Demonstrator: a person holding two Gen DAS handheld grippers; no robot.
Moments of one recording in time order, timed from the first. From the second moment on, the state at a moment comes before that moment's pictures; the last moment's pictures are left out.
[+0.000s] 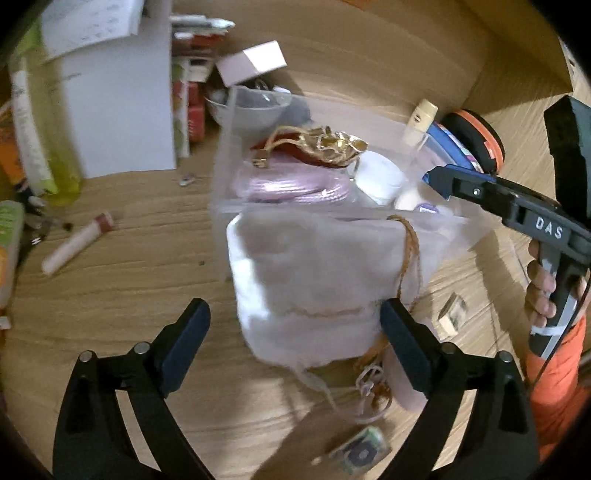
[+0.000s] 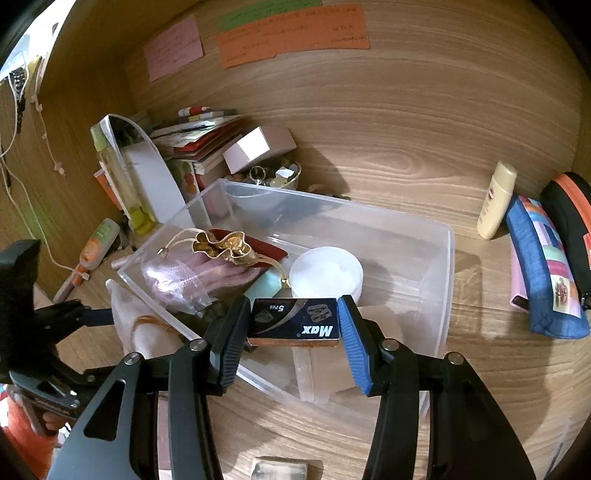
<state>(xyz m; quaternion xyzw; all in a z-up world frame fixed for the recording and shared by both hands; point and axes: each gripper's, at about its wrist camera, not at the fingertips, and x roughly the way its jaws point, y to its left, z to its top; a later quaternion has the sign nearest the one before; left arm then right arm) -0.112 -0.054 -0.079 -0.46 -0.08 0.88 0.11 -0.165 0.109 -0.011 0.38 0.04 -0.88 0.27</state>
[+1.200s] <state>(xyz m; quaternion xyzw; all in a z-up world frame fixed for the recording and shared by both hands) -0.118 -0.047 -0.084 -0.44 -0.09 0.89 0.10 -0.084 0.130 -0.011 0.36 0.12 -0.89 0.24</state>
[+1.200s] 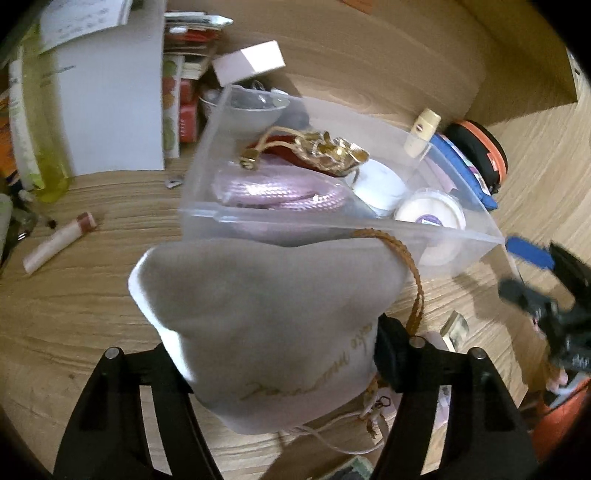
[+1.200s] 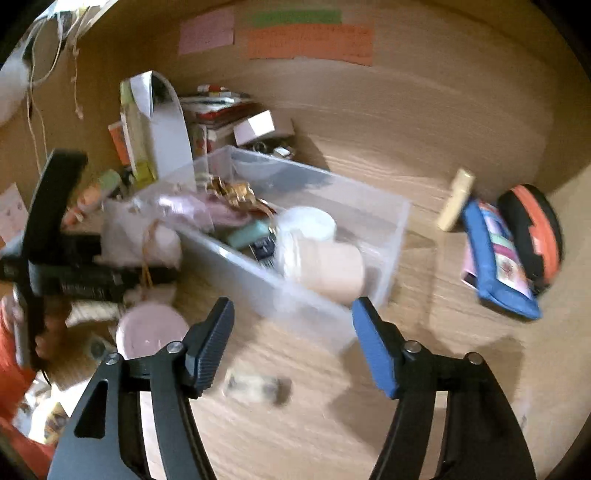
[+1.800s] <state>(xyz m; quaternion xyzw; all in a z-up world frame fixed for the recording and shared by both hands) -0.088 -0.063 -0.054 -0.39 -0.11 0.91 0.08 -0.073 0.129 -0.067 0.44 0.10 -0.85 0.28</state>
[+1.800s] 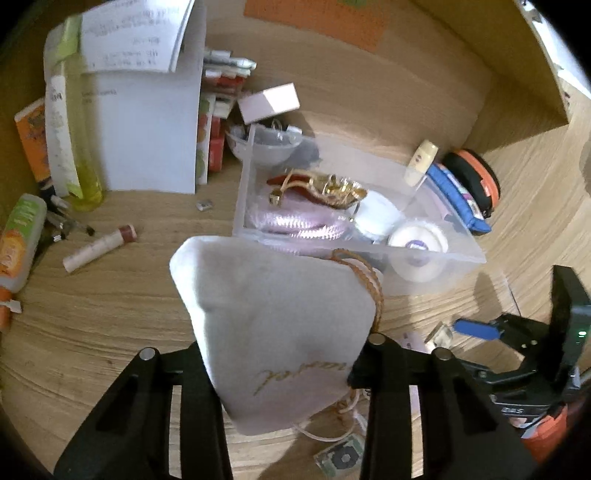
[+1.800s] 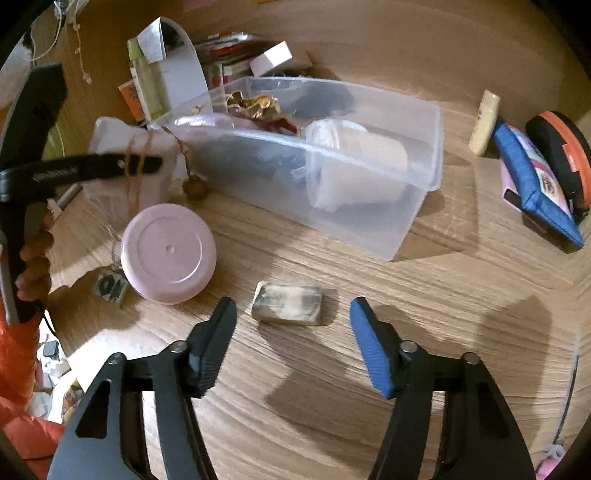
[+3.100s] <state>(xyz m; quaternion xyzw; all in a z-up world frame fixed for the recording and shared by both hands) -0.157 -0.042 0.021 -0.33 -0.09 0.93 0.12 -0.123 0.140 0.021 0.34 0.04 -0.90 0.28</state>
